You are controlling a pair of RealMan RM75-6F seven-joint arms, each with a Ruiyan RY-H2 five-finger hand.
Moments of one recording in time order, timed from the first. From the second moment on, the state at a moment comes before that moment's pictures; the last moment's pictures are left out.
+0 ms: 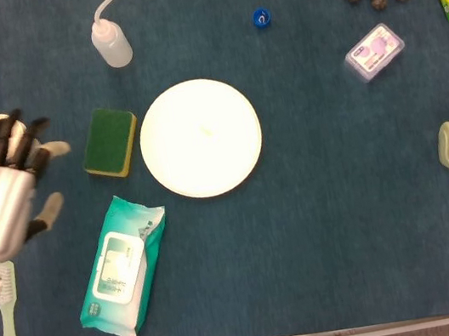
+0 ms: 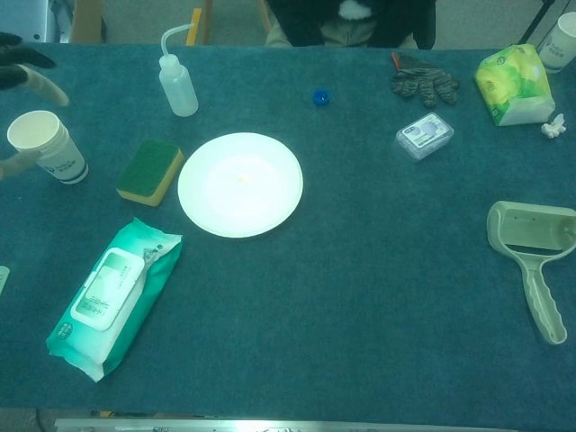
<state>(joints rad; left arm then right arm) -0.29 -1.05 -0.08 -1.95 1.58 1.24 0.36 0.08 -1.11 0.07 -1.59 -1.52 1.49 0.22</state>
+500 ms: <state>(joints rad) -0.45 -1.20 -0.12 -1.84 1.32 1.03 0.59 0.09 -1.11 0.07 -1.59 -1.51 1.47 0.21</state>
